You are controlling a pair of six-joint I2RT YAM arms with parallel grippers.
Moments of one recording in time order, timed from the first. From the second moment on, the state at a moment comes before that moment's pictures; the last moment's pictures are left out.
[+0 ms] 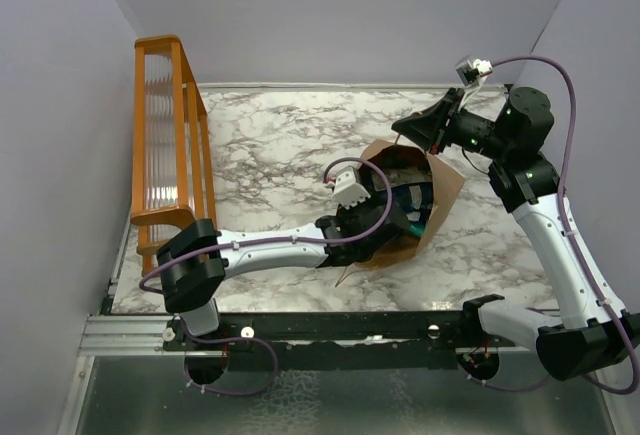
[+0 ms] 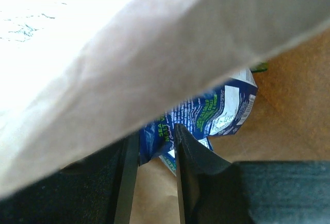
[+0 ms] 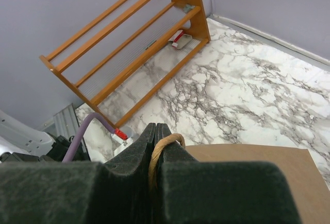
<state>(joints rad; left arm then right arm) -1.23 1.69 1.21 -0.24 -0.81 -1.39 0.24 1.12 1.26 -0.13 -0.80 0.31</state>
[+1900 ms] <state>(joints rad) -1.16 1.21 1.73 -0.44 -0.69 -0.48 0.24 0.99 1.15 -0.12 -0.47 0.29</state>
